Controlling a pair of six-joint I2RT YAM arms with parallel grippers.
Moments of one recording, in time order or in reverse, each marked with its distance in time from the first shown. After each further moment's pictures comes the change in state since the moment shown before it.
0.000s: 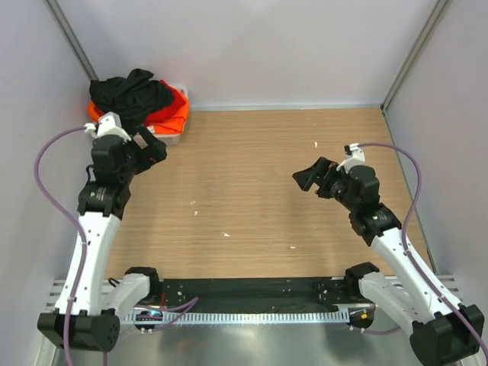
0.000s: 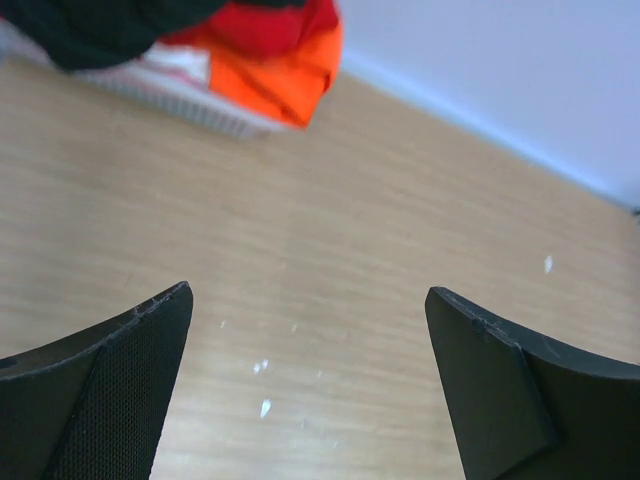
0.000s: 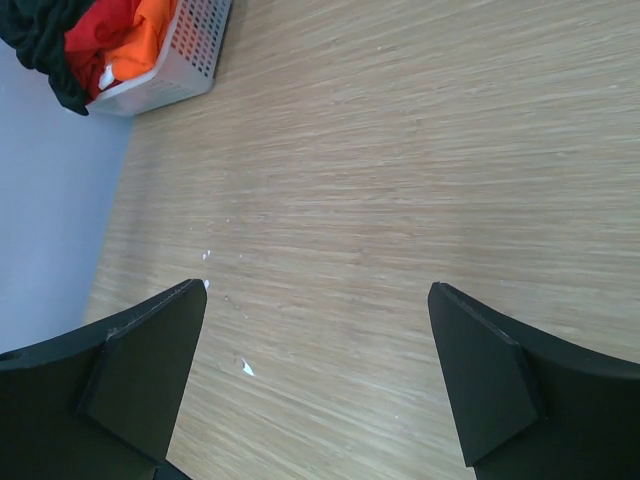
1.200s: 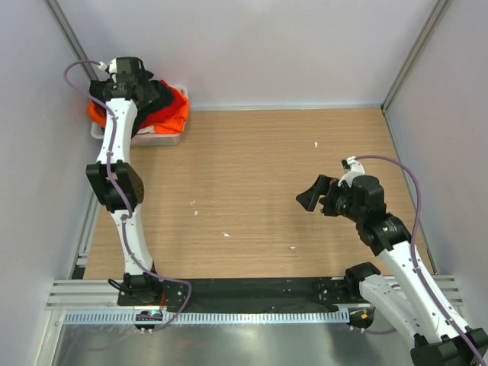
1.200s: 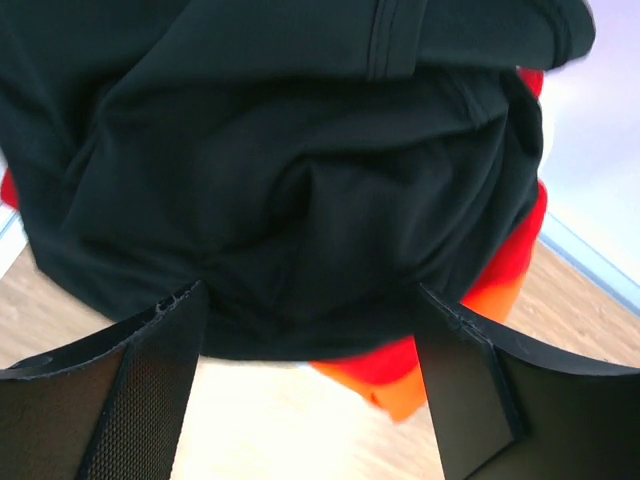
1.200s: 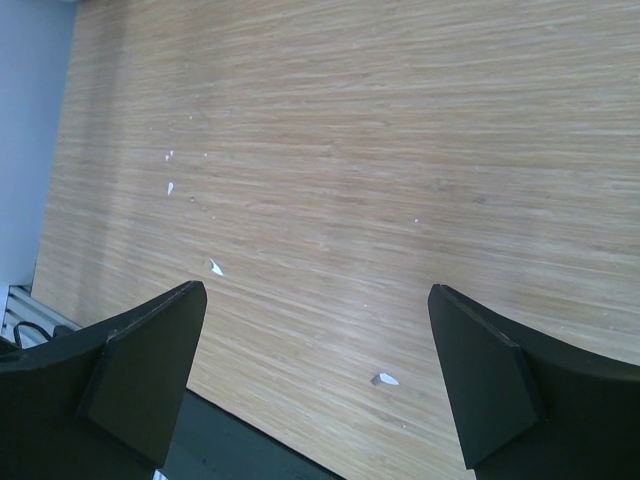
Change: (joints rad) left arm 0.101 1.233 1.215 -0.381 -0.240 -0.032; right arm 0.001 -0.170 0.015 -0.352 -0.051 -0.093
